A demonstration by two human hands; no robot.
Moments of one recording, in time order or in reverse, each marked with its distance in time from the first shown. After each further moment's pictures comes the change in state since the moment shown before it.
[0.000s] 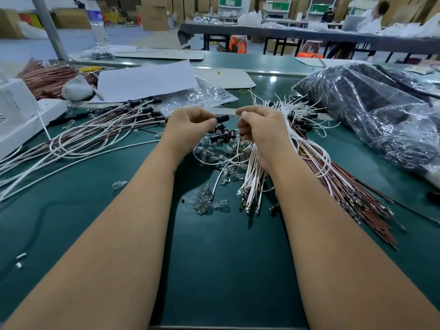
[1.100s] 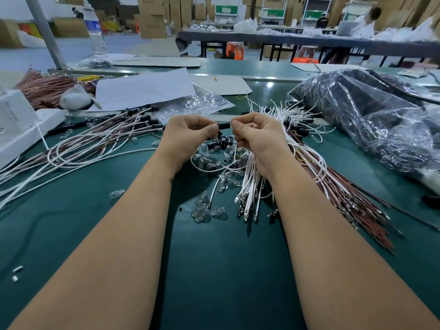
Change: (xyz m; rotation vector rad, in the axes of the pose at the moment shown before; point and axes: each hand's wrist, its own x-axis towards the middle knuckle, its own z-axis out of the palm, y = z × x) left_hand -0.006 0.010 0.003 -0.088 -0.031 -0.013; right_hand 0.000 0.006 -0.005 0.126 -0.066 -0.017
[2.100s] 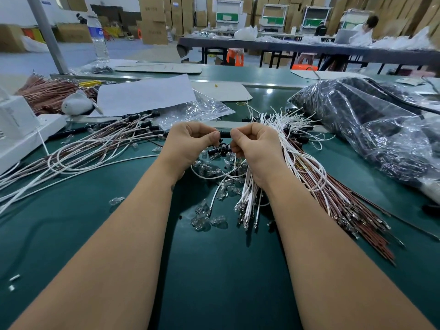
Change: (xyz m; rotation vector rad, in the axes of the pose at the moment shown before) left_hand 0.002 -0.005 0.002 -0.074 -0.017 0.018; right_hand -0.001 0.008 0.007 -0.098 0.063 -0.054
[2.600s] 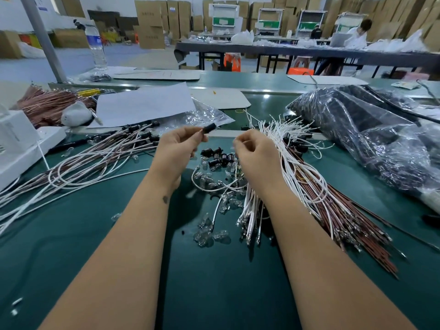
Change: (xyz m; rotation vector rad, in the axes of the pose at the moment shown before) left_hand 0.007 0.003 -0.011 -0.190 0.087 -0.103; right_hand -0.002 -0.007 0.001 -0.379 0.042 -0.177
